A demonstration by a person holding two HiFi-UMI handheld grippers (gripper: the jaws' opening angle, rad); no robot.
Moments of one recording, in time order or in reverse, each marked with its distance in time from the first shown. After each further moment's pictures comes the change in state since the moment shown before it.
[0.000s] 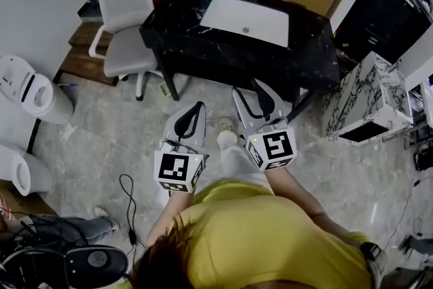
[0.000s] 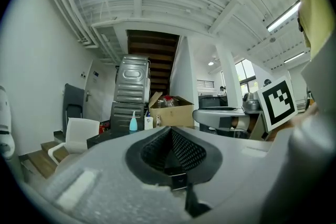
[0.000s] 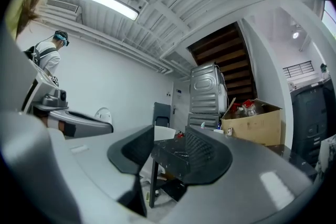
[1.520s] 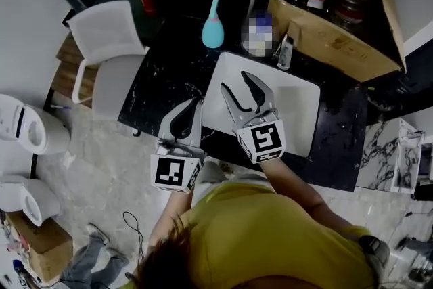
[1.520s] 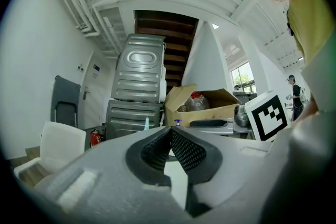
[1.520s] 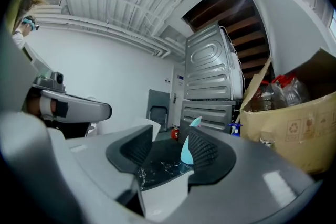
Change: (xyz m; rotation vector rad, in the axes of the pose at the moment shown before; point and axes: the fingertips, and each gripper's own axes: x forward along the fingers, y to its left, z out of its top) left arm 0.442 0.257 0.009 -0.025 -0.013 0.056; right arm 0.466 -0.239 -0.097 -0.009 0.107 0.102
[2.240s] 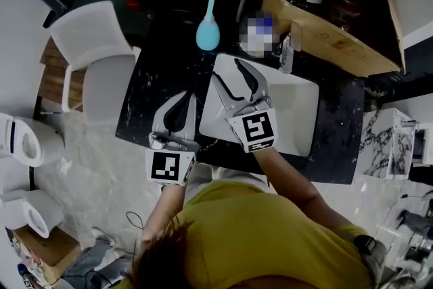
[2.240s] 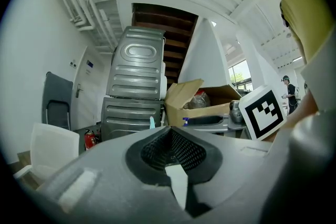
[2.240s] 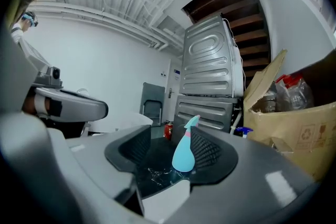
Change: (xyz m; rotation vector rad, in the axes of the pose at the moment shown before) left arm 0.054 0.054 -0.004 0.011 0.032 -0.070; right arm 0.076 -0.019 -0.005 -0.030 0.070 -0.049
